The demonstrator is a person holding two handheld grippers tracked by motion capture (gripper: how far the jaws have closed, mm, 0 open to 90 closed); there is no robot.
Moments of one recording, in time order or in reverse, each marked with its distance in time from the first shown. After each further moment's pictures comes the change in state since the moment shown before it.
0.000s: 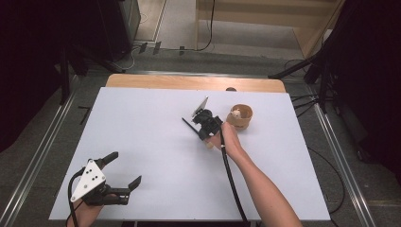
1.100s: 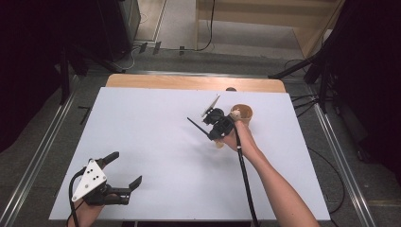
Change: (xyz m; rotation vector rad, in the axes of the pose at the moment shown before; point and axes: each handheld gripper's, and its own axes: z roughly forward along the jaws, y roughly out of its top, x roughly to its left) left arm -0.001 0.000 0.001 0.005 0.000 0.003; right arm -0.011 -0.029 -0.039 -0.035 0.015 -0.085
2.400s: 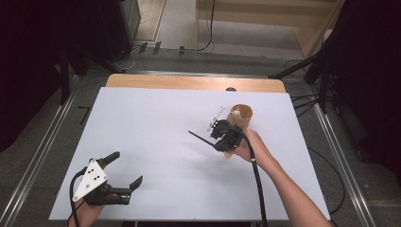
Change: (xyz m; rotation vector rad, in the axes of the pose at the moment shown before) left arm -0.001 0.000 0.001 0.004 -0.003 0.002; right arm 0.017 -0.040 -0.019 -0.001 0.000 -0.197
